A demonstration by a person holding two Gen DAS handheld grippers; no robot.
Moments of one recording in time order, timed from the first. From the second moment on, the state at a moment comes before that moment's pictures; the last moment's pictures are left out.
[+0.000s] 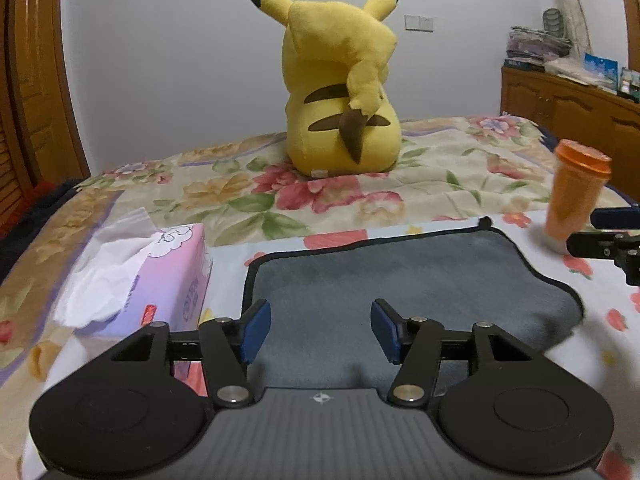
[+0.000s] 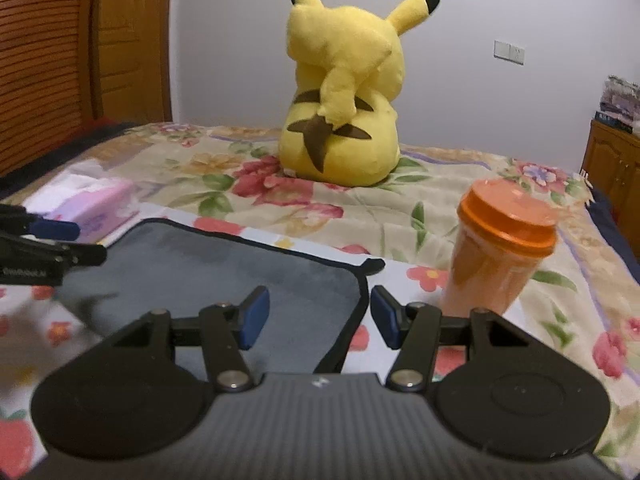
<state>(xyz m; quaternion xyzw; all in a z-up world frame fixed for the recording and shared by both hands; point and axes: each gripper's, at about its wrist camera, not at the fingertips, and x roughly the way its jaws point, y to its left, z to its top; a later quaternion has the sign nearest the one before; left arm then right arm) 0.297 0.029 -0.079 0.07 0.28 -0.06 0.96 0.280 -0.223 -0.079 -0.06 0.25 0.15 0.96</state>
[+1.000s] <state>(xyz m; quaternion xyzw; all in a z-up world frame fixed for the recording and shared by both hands) 0.207 0.014 -0.038 0.05 0.27 -0.07 0.96 0.198 -0.223 -0.046 -0.02 0.23 0.13 0.96</state>
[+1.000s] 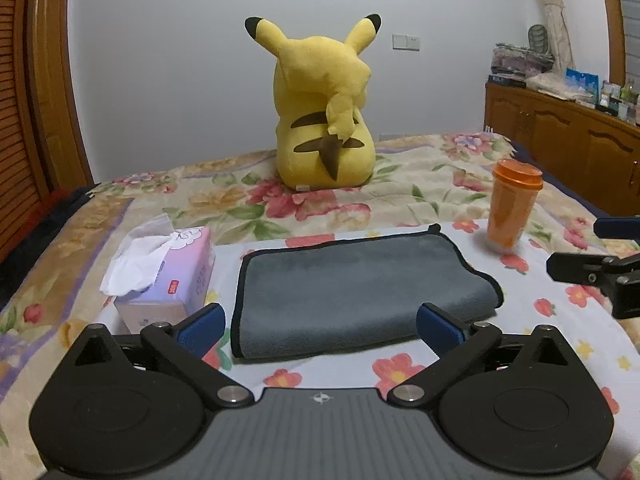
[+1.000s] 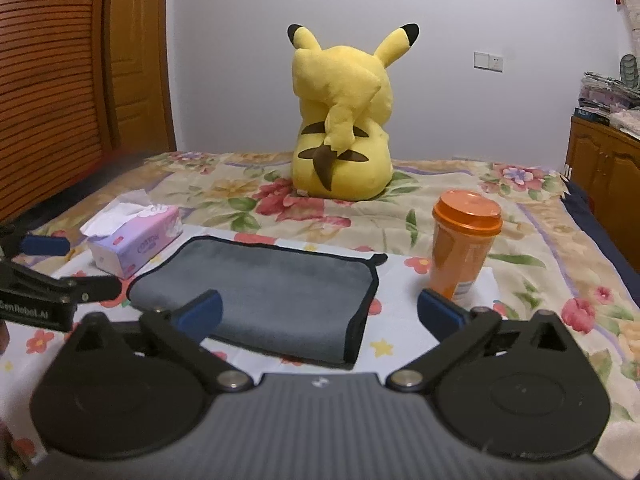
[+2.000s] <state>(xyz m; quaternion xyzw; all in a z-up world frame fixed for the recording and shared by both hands) 0.090 -0.012 0.043 0.05 0.23 -0.05 0.97 0.100 -0.235 0.018 0.00 0.20 0.12 0.97</state>
